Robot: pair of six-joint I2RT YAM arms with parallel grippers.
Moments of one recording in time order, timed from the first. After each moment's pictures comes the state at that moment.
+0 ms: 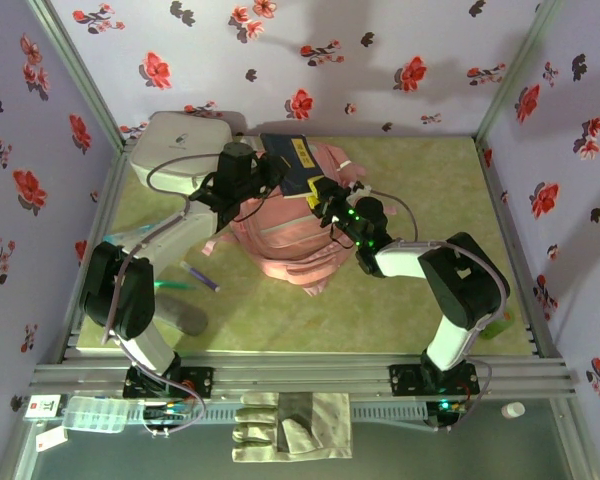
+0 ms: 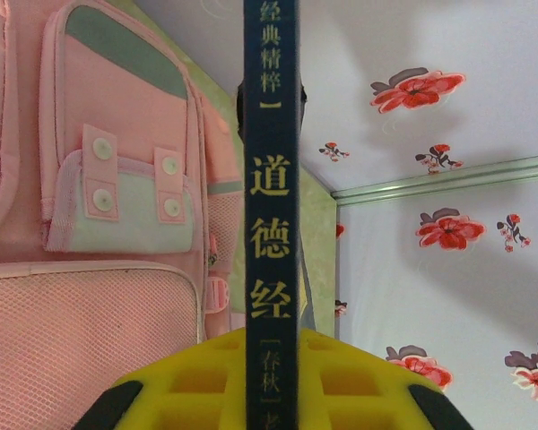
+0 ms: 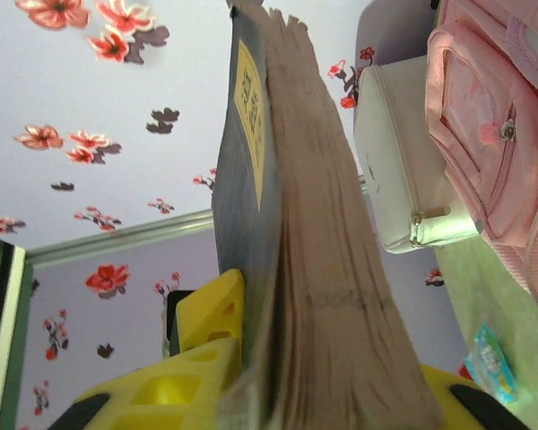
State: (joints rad) left arm -0.53 1.67 1.26 0.04 0.16 -1.13; right arm 0.58 1.74 0.77 1.04 -0.18 1.79
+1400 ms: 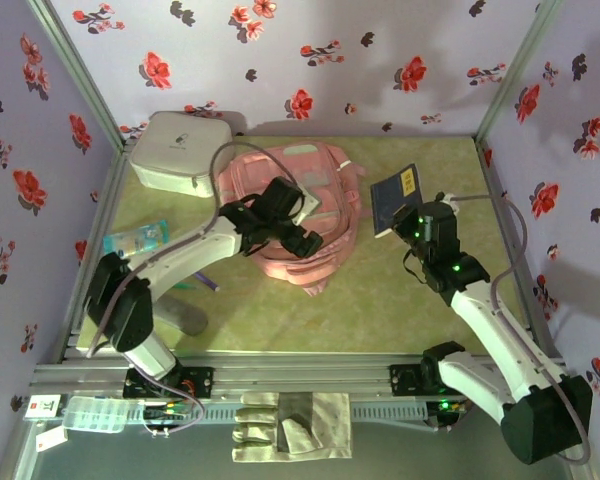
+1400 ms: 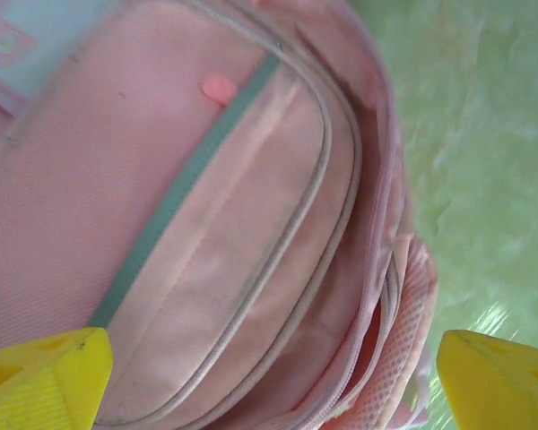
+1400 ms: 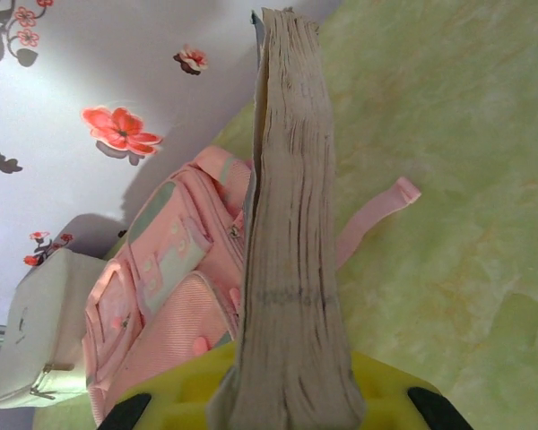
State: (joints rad) left arm -0.82 1.66 1.35 -0.60 -0.03 0.01; right arm 0.33 0.93 0.73 -0.29 0.16 0.93
